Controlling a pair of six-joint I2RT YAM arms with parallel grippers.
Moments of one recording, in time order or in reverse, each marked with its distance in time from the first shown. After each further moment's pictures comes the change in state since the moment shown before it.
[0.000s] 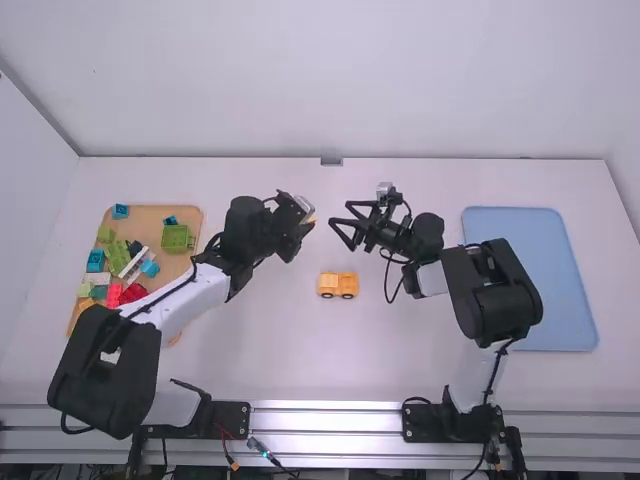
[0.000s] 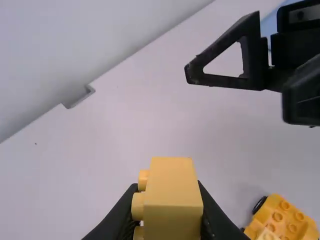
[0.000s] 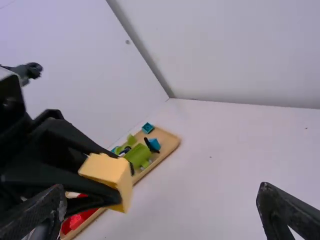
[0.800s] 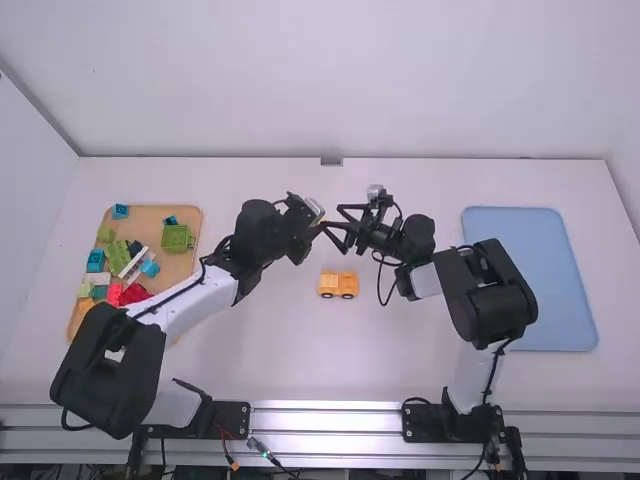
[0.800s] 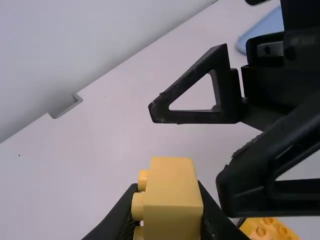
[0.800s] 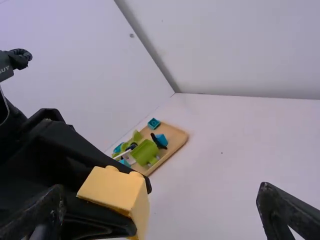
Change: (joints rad) left arm -0.066 0.003 0.000 0.034 -0.054 -0.039; right arm 0.052 0.000 0.000 -0.018 0.034 0.002
